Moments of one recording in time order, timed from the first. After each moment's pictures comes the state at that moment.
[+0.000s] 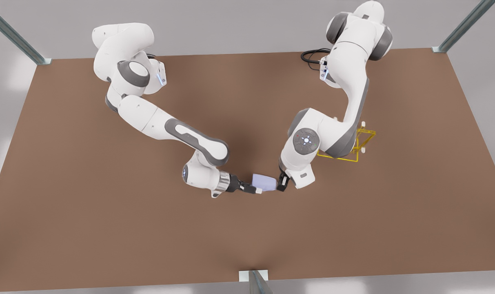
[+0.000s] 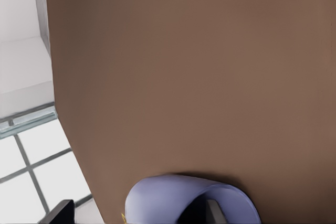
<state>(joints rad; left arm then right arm) -0.50 0.70 -0.05 -1.11 -0.02 1.80 -1.77 0.05 1.22 0.84 -1.37 0.54 2.84 0.27</state>
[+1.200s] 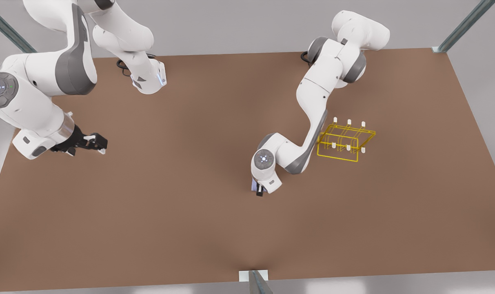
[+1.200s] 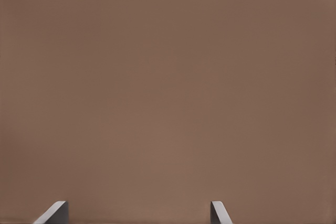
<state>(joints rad) -0.62 0.99 -0.06 -1.13 0.06 2.08 -2.07 -0.08 0.15 0.22 -1.42 -0.09 1.56 0.05</state>
